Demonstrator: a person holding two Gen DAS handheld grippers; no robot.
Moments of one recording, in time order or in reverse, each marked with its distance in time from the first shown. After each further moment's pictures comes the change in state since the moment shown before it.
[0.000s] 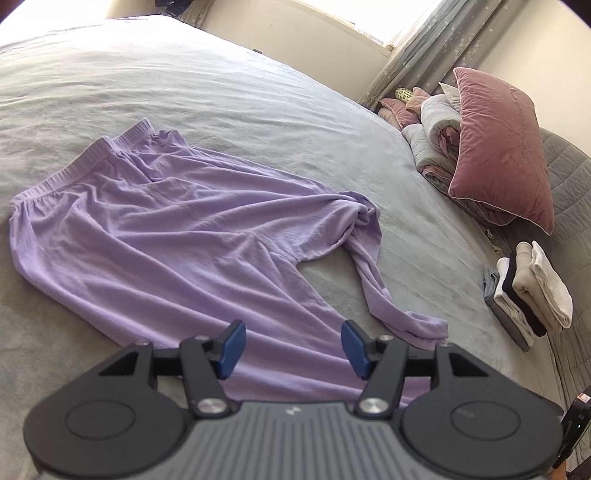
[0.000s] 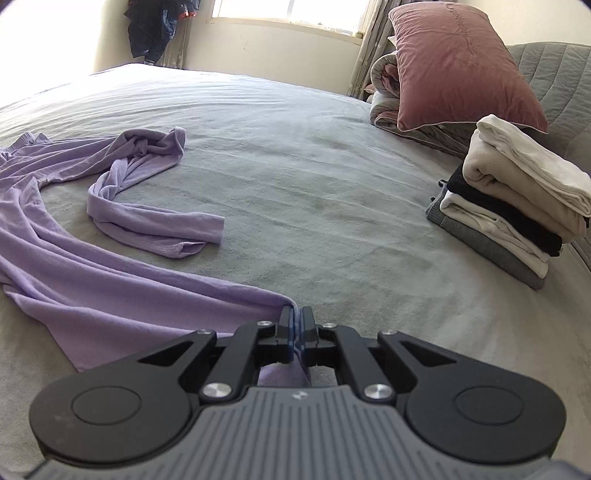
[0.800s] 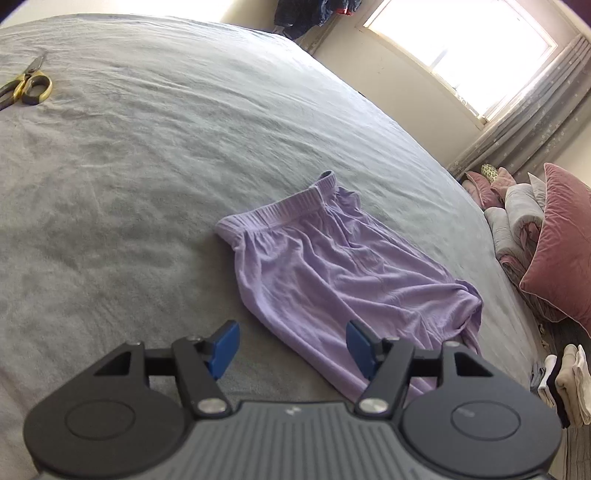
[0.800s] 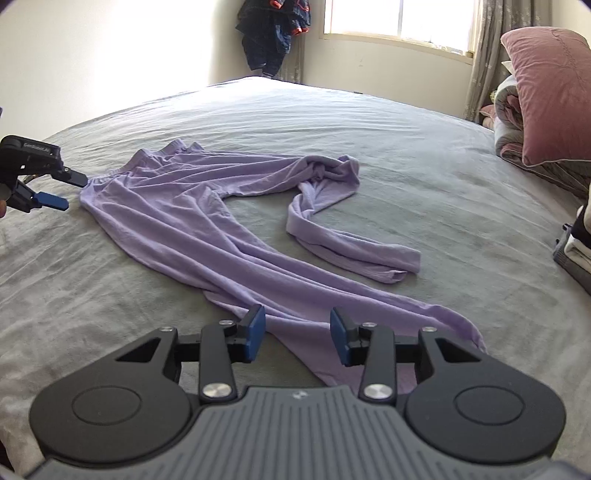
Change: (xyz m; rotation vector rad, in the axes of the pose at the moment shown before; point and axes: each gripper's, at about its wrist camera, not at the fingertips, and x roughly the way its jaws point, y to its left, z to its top) left arm -0.052 0.136 0.015 -0.280 -0.128 0.163; right arm -0.057 0.083 0.010 -0.132 -0.052 0.413
